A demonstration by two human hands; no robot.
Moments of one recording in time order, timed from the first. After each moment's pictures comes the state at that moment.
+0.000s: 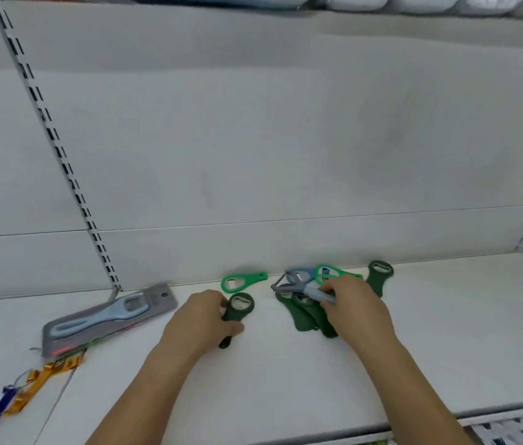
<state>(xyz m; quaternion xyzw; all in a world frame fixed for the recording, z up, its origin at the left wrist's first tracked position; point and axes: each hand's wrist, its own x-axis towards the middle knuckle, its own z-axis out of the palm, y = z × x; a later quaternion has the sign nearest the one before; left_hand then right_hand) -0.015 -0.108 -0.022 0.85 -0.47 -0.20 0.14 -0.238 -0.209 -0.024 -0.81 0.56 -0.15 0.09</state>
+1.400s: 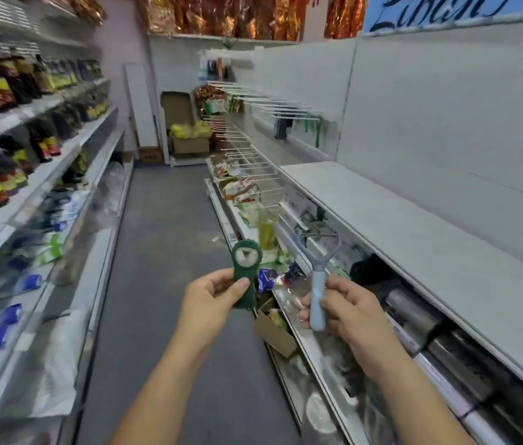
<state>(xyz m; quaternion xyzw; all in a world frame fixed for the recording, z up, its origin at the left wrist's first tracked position) 0.308 0.673 -0.059 0.67 0.09 0.15 0.72 0.321 0.455 -0.040 -0.65 -0.03 0.08 0.75</state>
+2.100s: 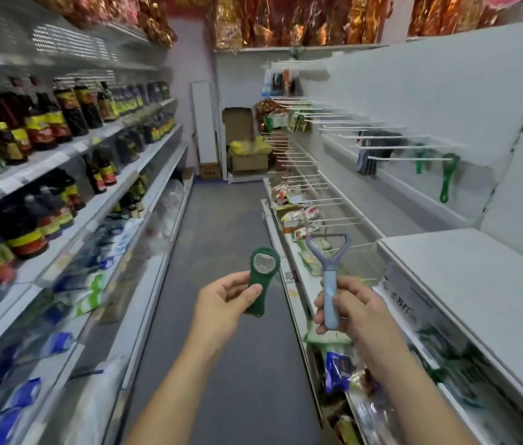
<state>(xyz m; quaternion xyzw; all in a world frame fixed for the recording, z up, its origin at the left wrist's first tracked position) 0.680 0.877 -0.045 0.68 0.15 0.20 0.69 0.732 0.665 -0.030 -0.62 -0.08 0.14 0.77</state>
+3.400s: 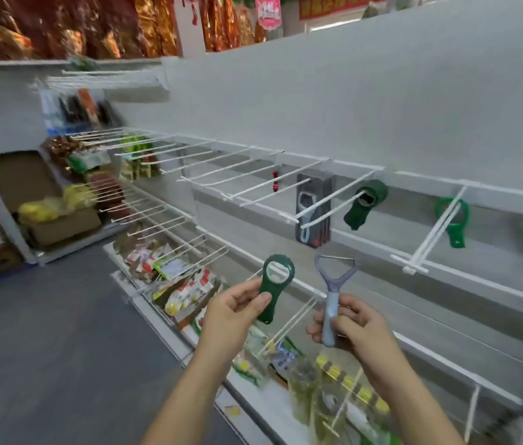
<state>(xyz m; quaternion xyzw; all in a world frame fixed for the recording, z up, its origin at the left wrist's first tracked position) 1.358 0.999 -0.042 0.71 -0.10 -0.07 0.70 1.277 0.803 -0.065 -0.62 0.14 -0.11 0.77</state>
